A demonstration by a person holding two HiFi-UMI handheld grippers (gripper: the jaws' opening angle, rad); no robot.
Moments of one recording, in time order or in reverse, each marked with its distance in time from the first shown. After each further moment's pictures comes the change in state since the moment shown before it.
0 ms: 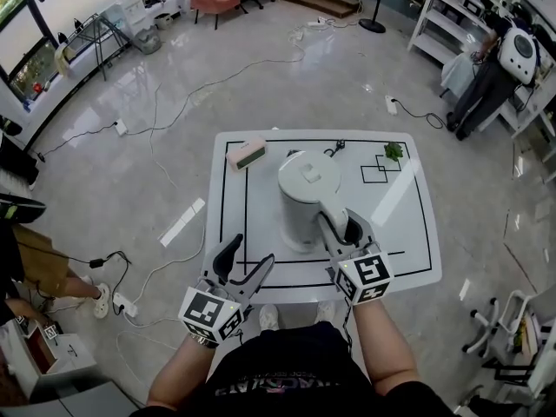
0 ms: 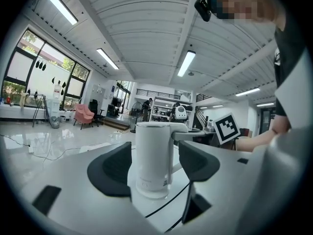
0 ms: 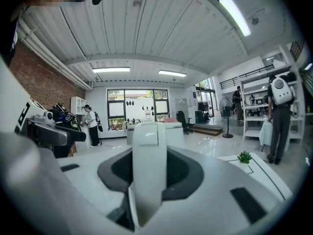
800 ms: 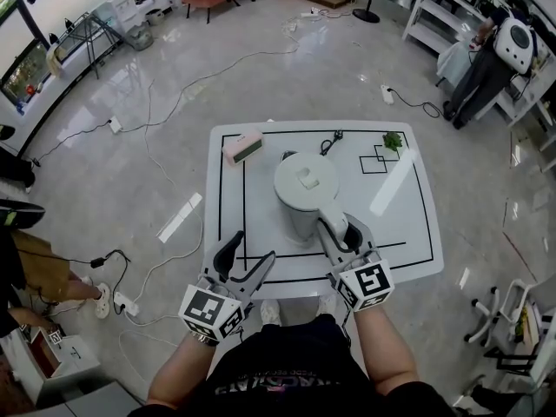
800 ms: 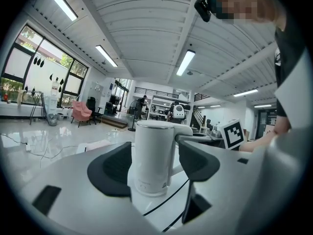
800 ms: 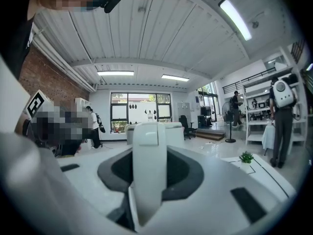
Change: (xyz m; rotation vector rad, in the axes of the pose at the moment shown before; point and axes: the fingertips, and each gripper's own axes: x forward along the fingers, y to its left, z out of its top) left arm -0.001 -0.002 -0.010 -0.013 0.019 -0.029; right arm -0.021 0.017 -0.016 -0.027 -0.059 0.023
